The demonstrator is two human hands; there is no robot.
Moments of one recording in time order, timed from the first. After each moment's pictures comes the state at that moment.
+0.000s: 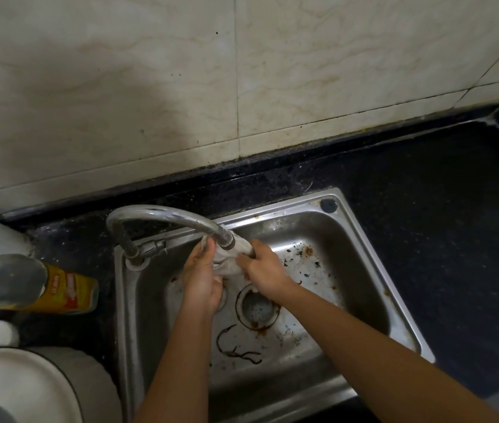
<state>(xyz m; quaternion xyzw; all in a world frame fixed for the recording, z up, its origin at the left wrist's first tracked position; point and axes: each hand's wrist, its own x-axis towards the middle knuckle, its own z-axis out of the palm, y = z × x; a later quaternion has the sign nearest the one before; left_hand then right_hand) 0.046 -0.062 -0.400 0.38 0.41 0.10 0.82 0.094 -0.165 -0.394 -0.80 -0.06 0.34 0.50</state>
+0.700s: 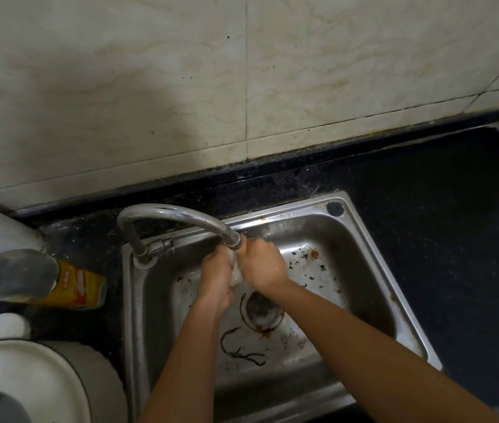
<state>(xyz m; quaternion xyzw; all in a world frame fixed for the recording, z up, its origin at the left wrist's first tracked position) 0.052 -0.073 -0.379 0.45 0.47 -0.01 0.76 0.097 -0.145 -0.382 -0.90 -0.14 0.24 0.33</state>
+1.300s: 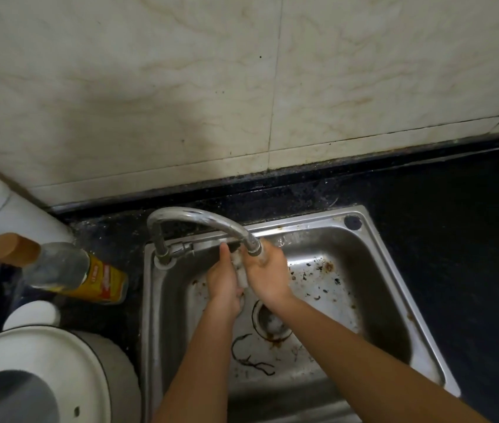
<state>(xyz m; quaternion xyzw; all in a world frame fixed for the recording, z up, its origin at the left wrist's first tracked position) 0.044 -0.067 -0.376 0.45 0.55 0.04 0.70 0.078 -0.130 -0.385 -0.80 -0.07 0.19 0.57</state>
